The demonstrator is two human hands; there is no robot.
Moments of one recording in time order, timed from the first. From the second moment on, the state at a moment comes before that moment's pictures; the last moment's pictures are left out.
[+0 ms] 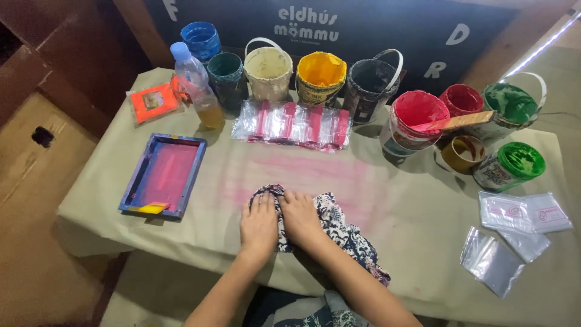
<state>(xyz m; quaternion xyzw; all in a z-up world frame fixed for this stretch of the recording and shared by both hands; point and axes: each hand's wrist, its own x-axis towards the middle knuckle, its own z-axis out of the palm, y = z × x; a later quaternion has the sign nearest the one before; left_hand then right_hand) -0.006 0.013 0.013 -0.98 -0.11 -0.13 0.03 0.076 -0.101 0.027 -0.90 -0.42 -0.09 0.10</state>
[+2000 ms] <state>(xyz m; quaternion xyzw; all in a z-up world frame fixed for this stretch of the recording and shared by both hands) 0.062 -0.109 0.011 -0.96 0.06 -0.26 0.01 0.083 -0.239 0.043 -0.96 -0.26 -0.10 0.08</state>
